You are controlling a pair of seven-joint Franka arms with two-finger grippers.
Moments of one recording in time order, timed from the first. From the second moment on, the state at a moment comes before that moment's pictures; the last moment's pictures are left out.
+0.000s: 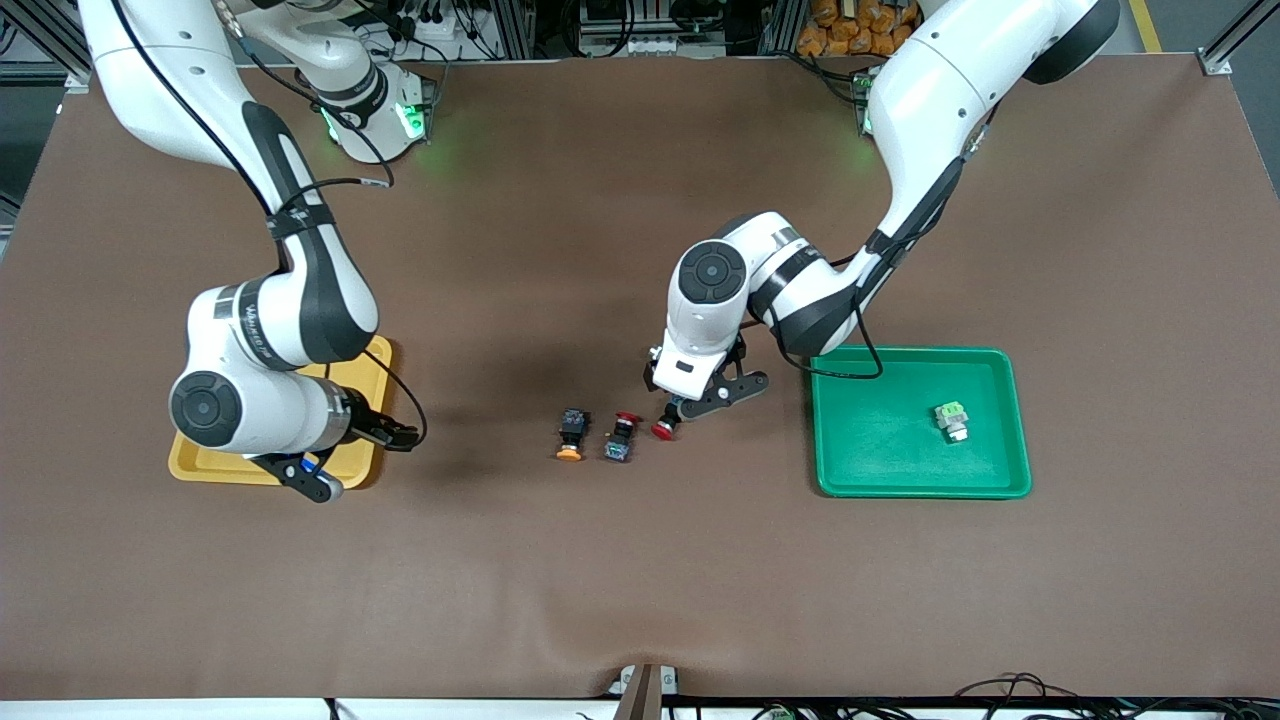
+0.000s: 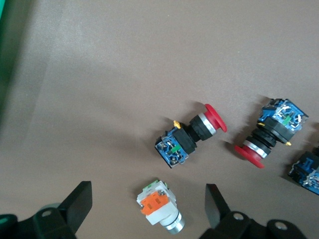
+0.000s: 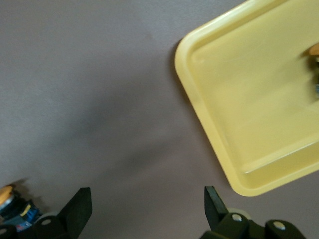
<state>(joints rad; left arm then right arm) -0.28 0.74 -0.53 -1.53 0.41 2.17 -1.30 0.22 0.58 -0.01 -1.53 0.13 1.91 0.68</state>
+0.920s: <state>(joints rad) -0.37 0.79 -0.48 -1.57 0.42 2.23 -1.50 0.29 0.64 -0.01 -1.52 0.16 2.06 0.83</state>
